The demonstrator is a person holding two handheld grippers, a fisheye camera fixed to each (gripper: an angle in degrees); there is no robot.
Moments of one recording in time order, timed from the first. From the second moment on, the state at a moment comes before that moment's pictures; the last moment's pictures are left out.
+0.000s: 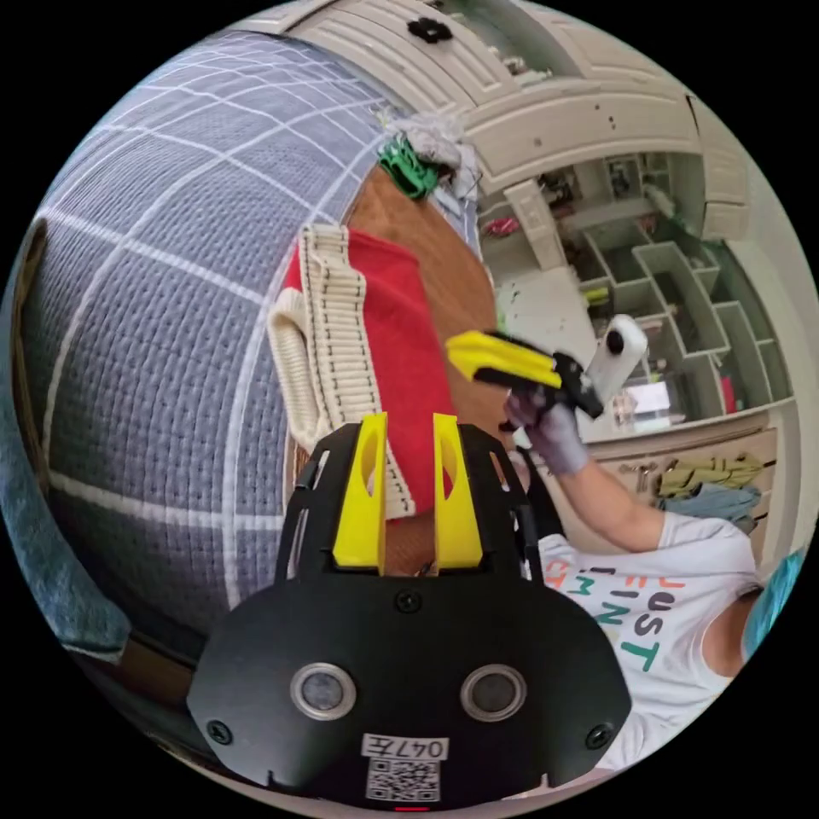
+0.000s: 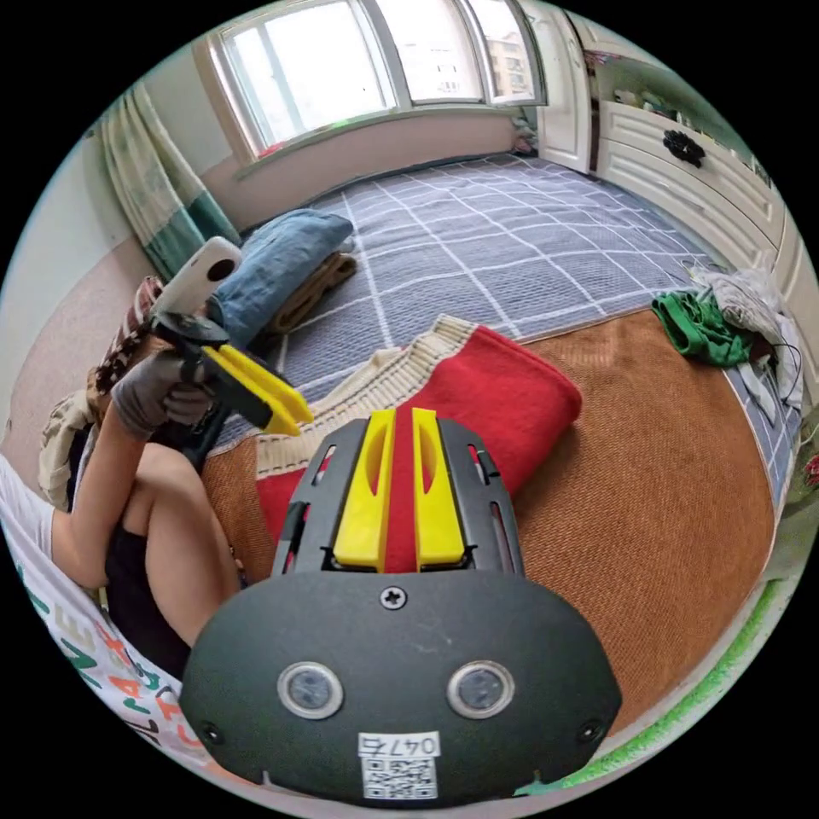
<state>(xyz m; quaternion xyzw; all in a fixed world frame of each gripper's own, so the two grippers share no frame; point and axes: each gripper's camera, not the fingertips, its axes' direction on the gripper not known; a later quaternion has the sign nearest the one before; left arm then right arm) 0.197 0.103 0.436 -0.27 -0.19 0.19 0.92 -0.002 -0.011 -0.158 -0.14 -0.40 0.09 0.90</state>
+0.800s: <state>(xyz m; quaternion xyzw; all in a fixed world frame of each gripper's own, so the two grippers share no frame) 0.211 0.127 0.475 -0.32 -0.24 0.21 0.89 -0.046 -0.102 -0.117 -0.12 -0.45 0.01 0.89</state>
